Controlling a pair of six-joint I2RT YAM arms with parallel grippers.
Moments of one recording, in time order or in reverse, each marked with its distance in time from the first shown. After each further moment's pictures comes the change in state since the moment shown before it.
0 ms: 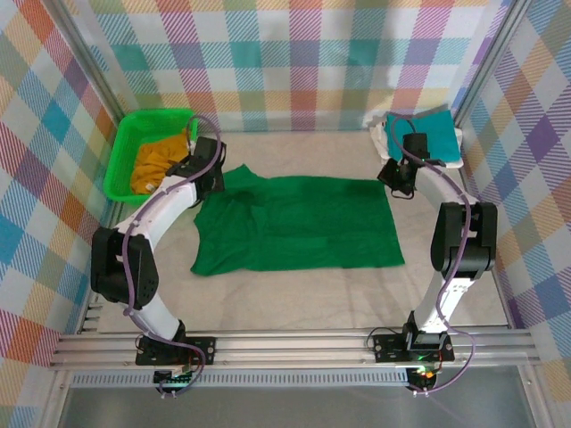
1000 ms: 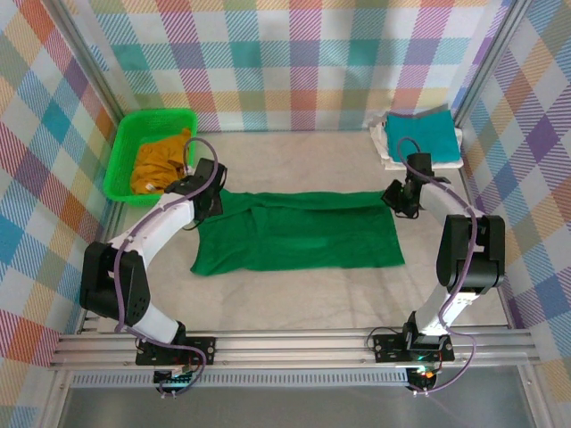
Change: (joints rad) left arm -0.033 -0.122 -0.185 -0.075 0.050 -0.110; right arm -0.027 -0.124 -0.229 -0.022 -0.019 0.056
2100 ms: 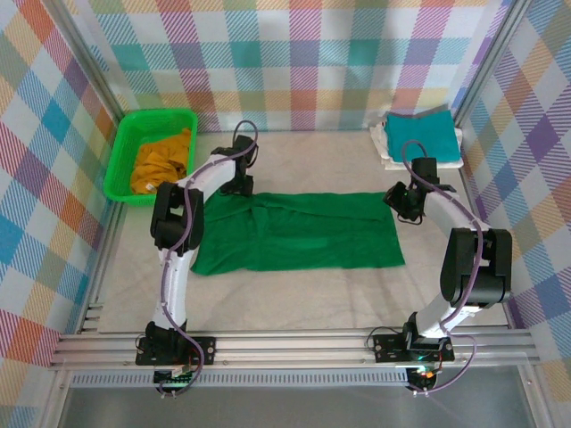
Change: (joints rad) left arm -0.007 0.747 0.698 -0.118 0.175 0.253; right arm -0.009 -0.106 -0.077 0.053 -0.012 0.014
